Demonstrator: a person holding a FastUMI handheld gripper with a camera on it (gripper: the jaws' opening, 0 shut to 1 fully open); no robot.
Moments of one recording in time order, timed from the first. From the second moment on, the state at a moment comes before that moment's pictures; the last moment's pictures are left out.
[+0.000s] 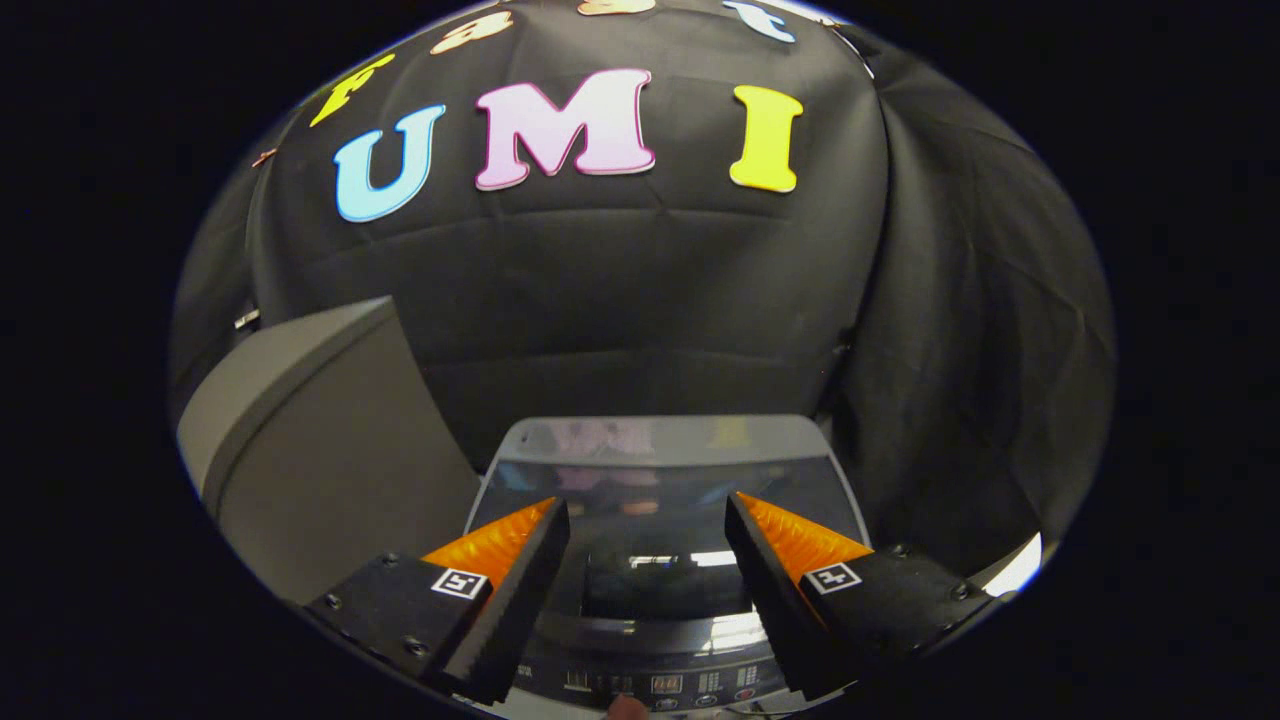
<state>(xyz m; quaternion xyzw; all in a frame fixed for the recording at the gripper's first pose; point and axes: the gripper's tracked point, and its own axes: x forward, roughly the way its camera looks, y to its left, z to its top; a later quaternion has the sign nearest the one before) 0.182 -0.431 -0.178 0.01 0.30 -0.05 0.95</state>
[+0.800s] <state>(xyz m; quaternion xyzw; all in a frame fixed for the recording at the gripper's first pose) 0.162 -0.369 0.064 0.02 0.09 -0.03 1.00</state>
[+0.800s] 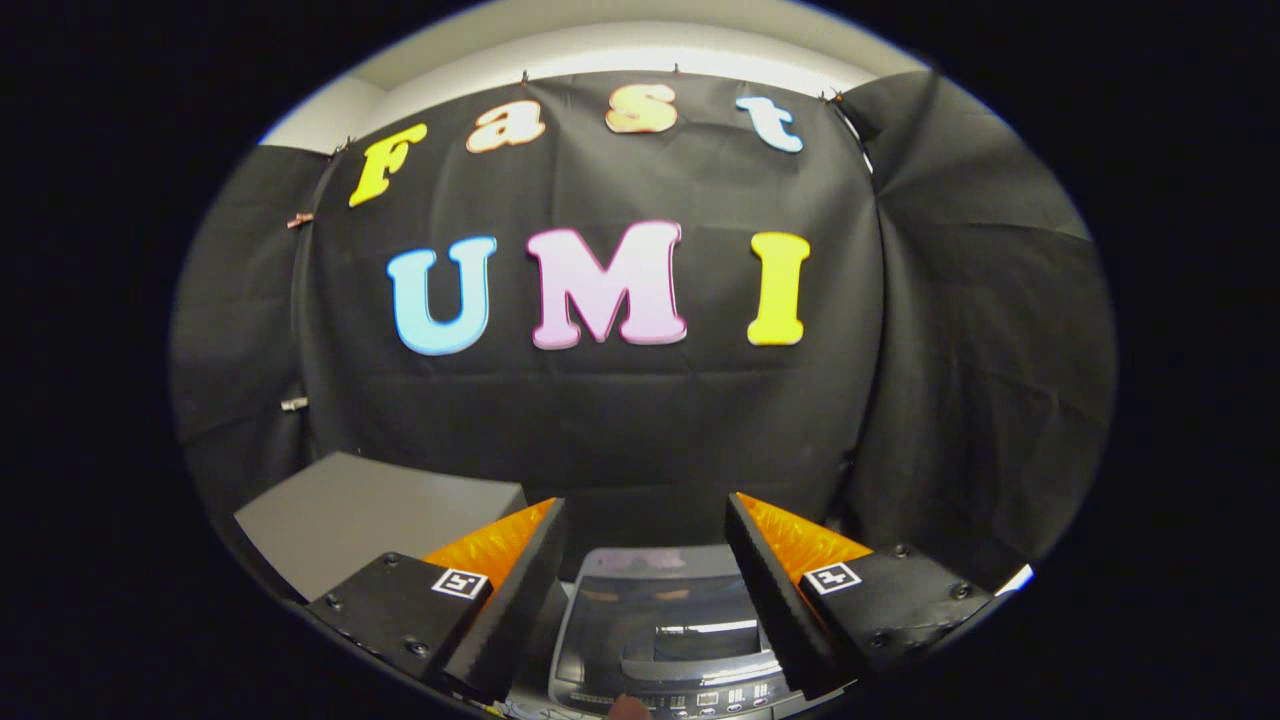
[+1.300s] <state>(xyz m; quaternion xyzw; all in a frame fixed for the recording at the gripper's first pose) 0.139 -0.350 0.149 0.01 0.01 -0.03 1.00</state>
